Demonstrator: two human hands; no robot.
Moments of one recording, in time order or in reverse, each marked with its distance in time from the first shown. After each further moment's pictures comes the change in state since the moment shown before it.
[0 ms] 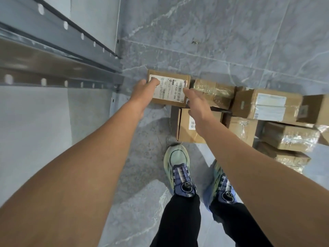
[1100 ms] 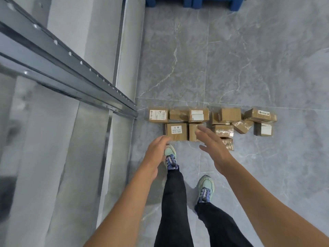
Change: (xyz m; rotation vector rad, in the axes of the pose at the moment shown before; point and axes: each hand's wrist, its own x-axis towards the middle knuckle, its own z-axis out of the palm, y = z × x) left_hand -0.543 0.041 0.009 -0.104 -0.120 0.098; right_hand -0.514 -0.051 -0.170 -0.013 -0.038 -0.269
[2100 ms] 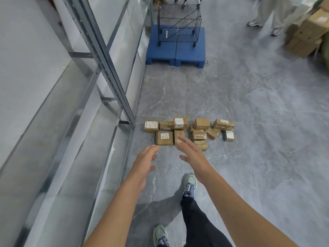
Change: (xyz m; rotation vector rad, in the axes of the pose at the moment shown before) left_hand -0.357 -0.192 -0.009 -0.014 -0.006 0.325; right_hand -0.373 0.130 0.029 0.027 -0.051 -0.303
